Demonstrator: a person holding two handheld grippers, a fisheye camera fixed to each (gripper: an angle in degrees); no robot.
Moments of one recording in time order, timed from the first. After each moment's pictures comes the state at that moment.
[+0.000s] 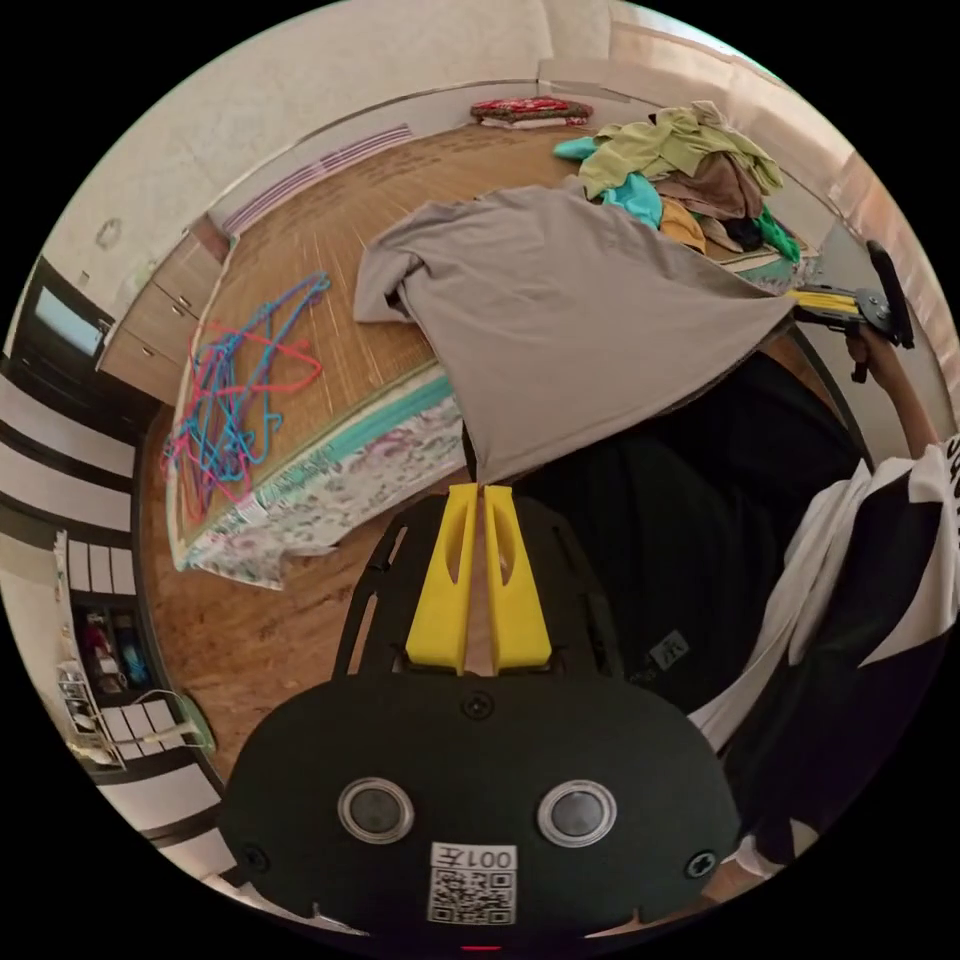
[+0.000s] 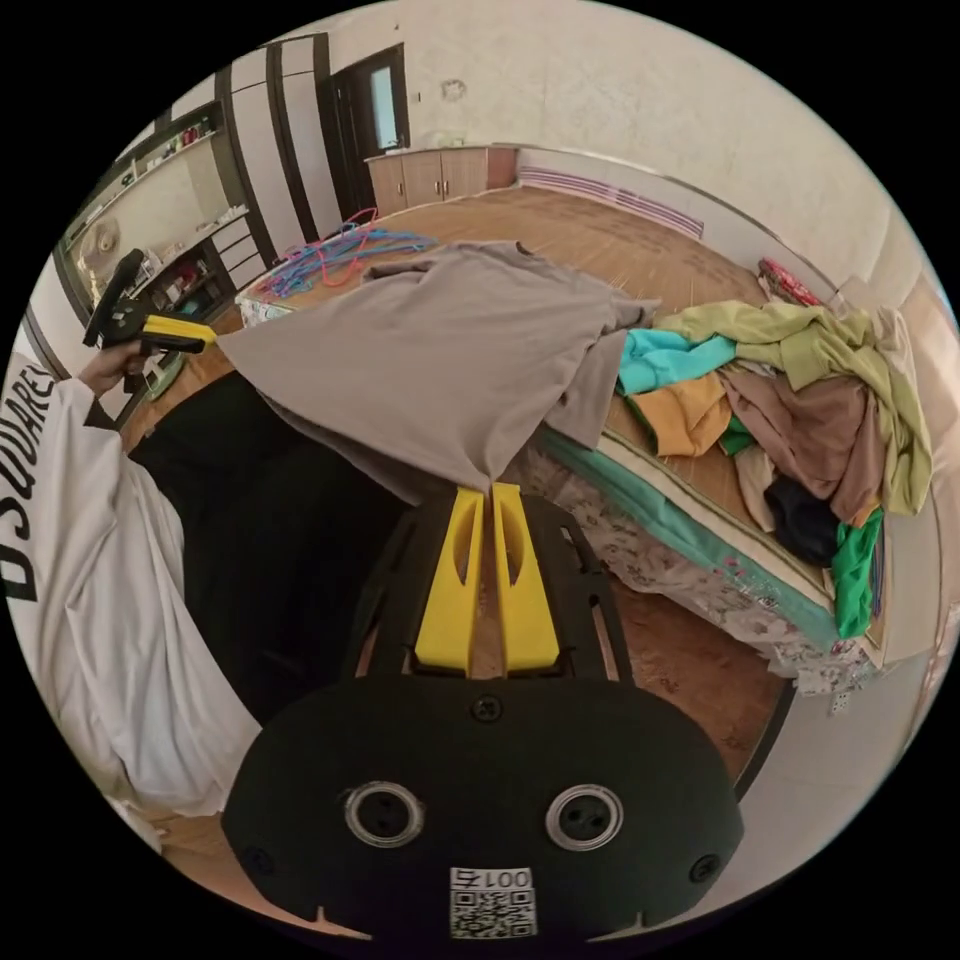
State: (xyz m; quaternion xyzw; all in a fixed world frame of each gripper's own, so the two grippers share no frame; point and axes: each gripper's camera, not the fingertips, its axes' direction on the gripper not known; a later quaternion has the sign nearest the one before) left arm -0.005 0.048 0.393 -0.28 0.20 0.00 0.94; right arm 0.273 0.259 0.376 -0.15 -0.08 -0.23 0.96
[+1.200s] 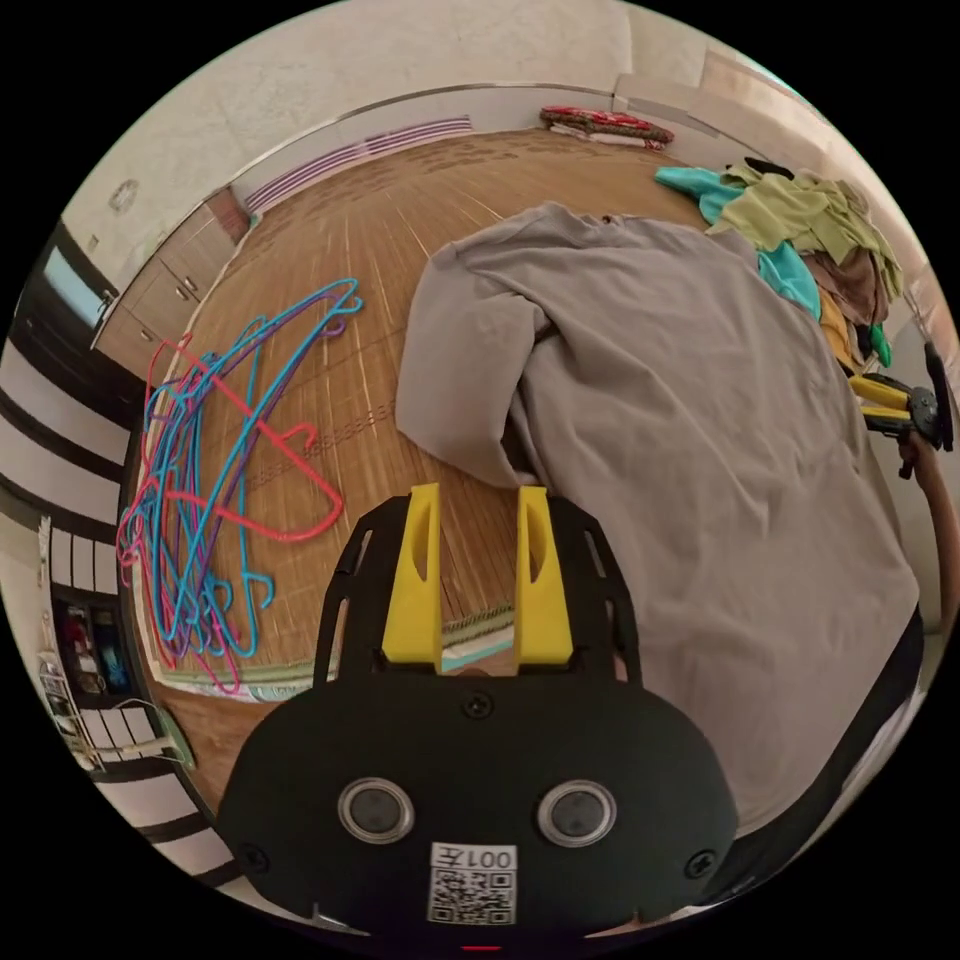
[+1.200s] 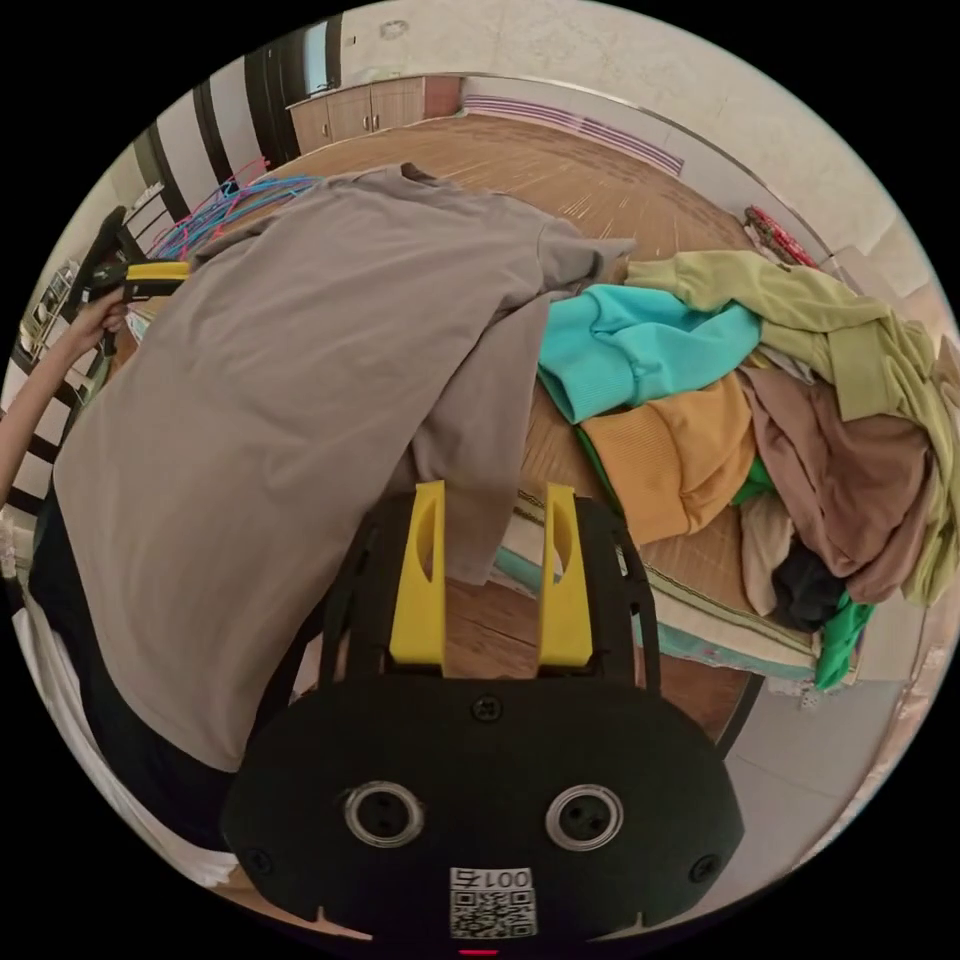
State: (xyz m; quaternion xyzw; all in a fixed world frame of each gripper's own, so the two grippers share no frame) left arm -0.096 -0.064 0.661 -0.26 0.18 -0.05 0.95; right arm 0.270 0.147 0.553 -0.23 -0.01 -0.20 0.95
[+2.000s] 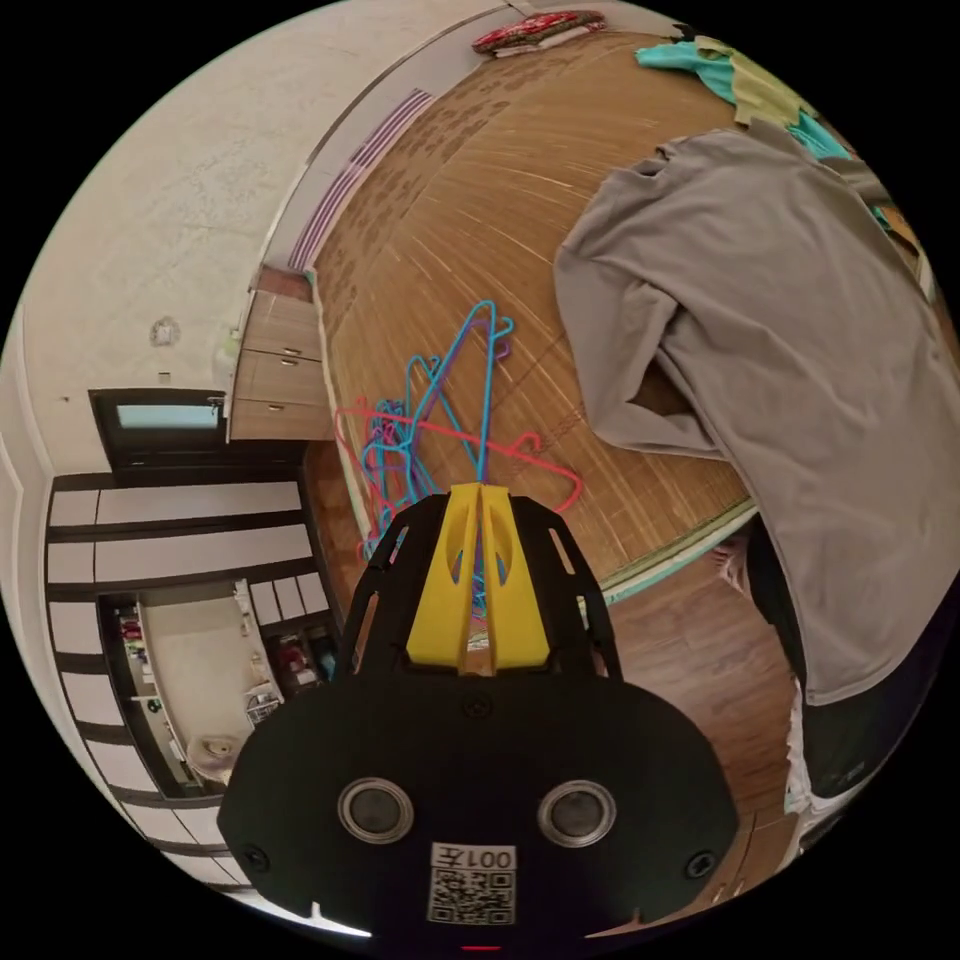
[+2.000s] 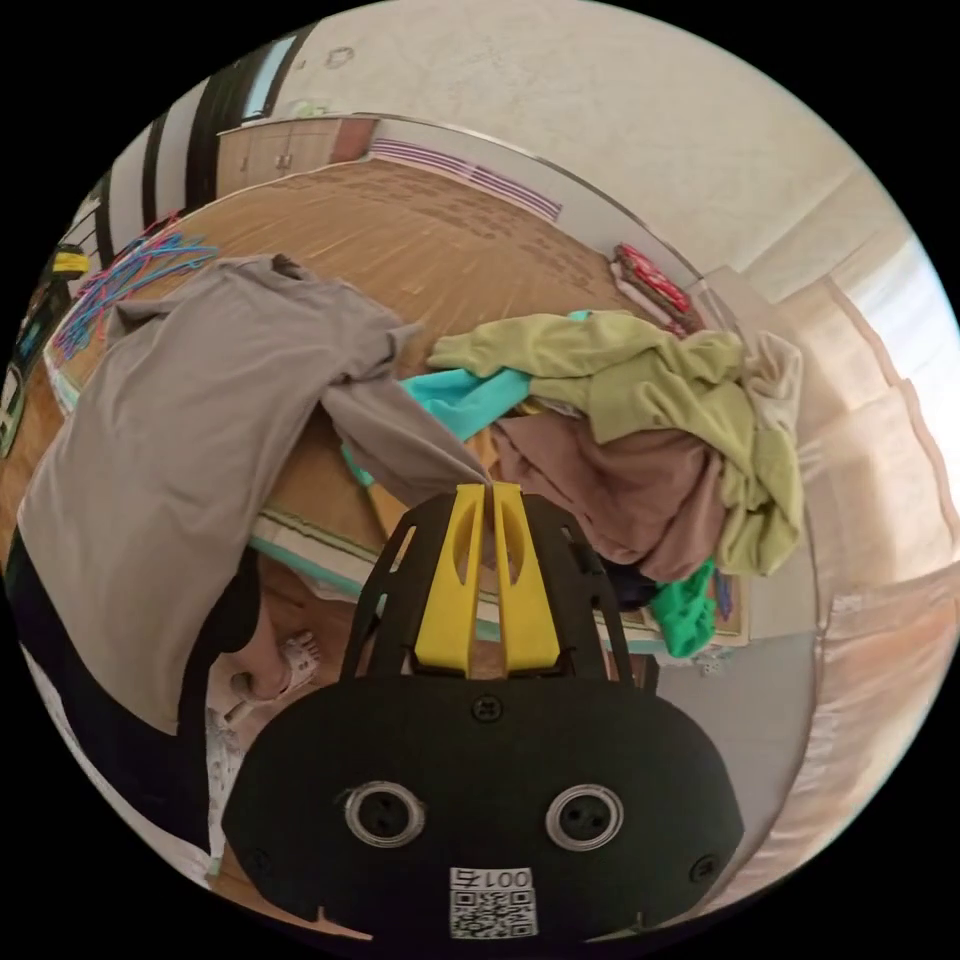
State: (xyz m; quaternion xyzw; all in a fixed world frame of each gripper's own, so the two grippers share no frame) left arm -0.153 -0.165 0.607 -0.34 -0.01 0.17 0.92; right arm 0.283 0.075 0.438 -0.13 0.19 -0.19 0.95
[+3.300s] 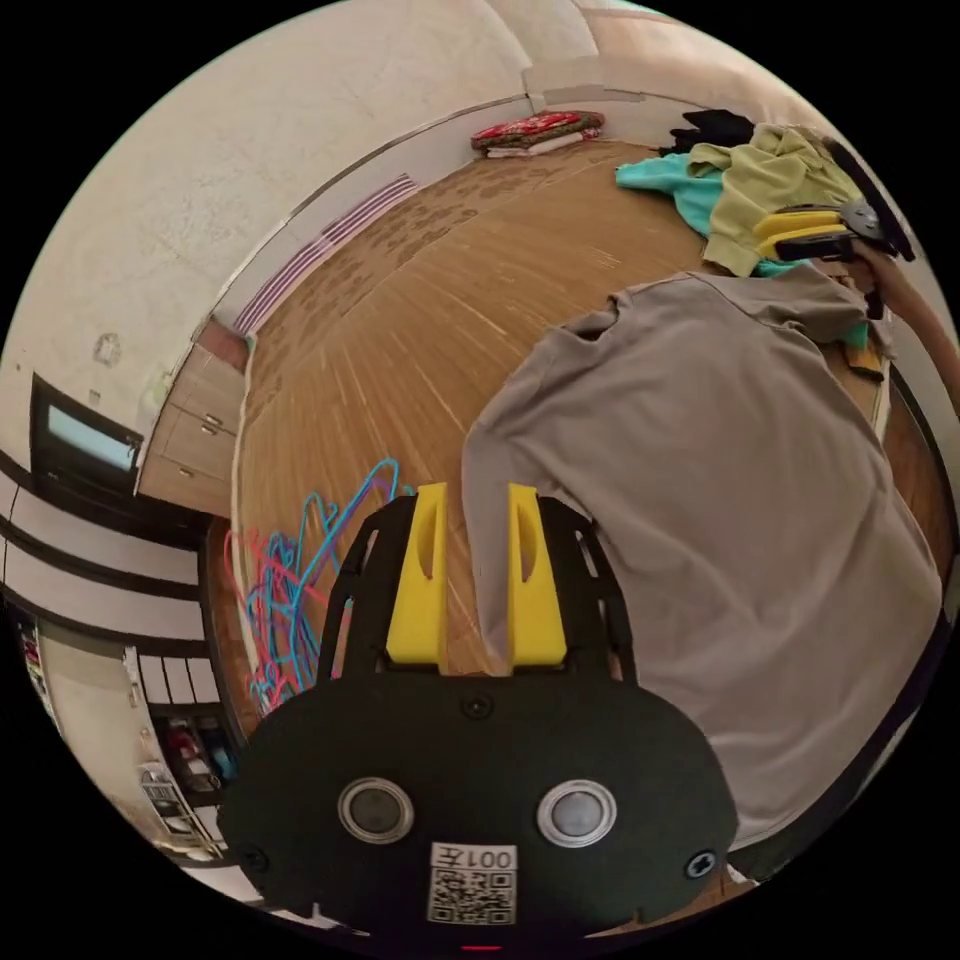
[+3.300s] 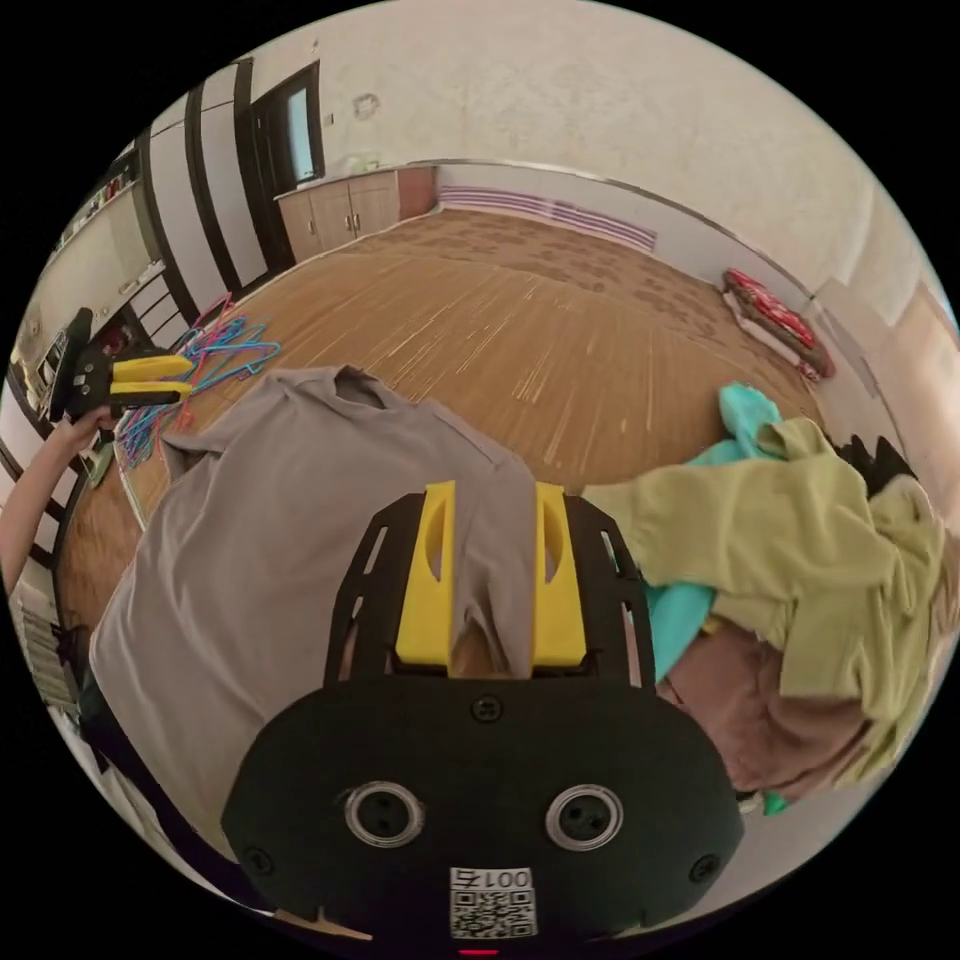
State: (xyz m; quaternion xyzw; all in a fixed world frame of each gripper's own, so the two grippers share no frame) left arm -0.164 -0.276 0.646 -0.20 0.13 0.10 0.97; right arm 0.227 -0.107 0.567 -0.13 -0.03 -0.19 0.97
